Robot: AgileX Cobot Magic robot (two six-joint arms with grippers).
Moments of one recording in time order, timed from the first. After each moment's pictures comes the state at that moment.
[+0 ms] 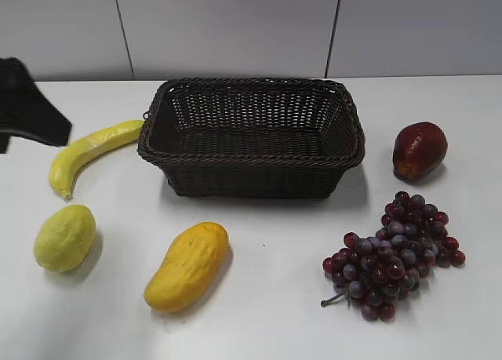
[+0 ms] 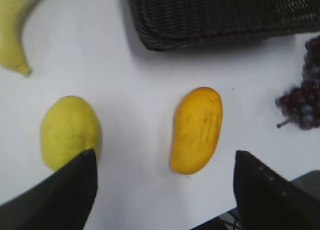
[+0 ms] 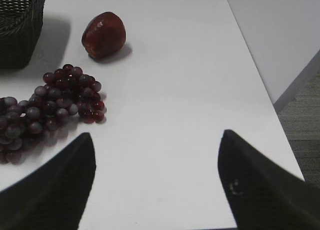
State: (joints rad) left arm -0.27 1.21 -0.96 -0.41 0.86 0.25; right arm 0.06 0.00 -0.50 -0.14 1.04 -0.02
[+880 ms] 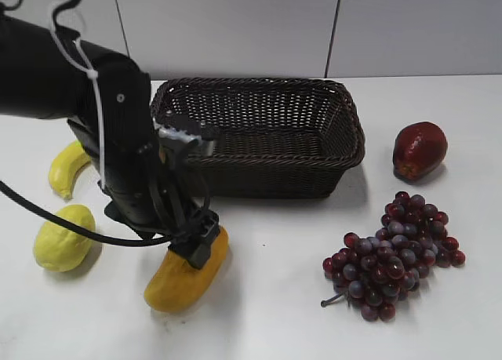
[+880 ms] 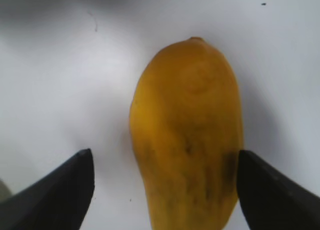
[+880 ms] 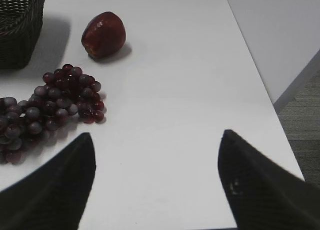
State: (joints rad) left arm -0.71 1.84 -1.09 -0.11 0.69 0.09; right arm 0.06 0.00 -0.50 -0.14 1.04 -0.02
